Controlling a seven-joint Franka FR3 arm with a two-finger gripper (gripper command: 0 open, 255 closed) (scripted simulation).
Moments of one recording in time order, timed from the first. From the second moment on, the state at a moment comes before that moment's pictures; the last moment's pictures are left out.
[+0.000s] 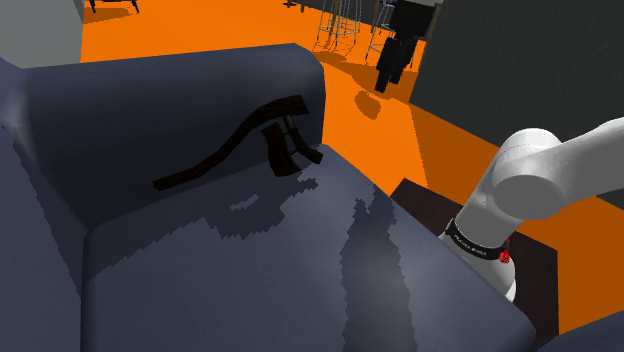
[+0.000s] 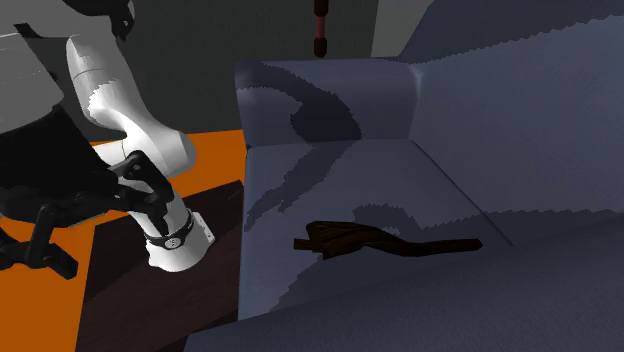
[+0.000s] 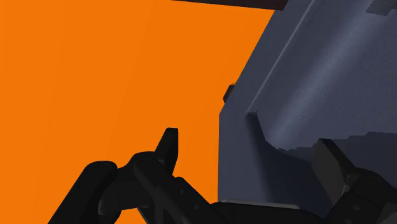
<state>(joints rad) 0.01 -0.80 -0.01 -2.43 0.07 1.70 -0.05</state>
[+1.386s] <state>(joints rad) 0.19 -0.56 0.34 -2.45 0.22 2.05 0.16</state>
